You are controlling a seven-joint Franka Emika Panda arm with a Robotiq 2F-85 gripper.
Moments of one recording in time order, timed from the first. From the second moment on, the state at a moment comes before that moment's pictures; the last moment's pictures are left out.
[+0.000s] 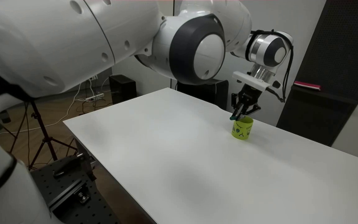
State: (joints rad) arm -0.17 1.18 0.02 -0.64 0.12 1.51 -0.02
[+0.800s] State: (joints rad) arm -0.18 1.22 0.02 -0.57 0.14 1.46 -0.02
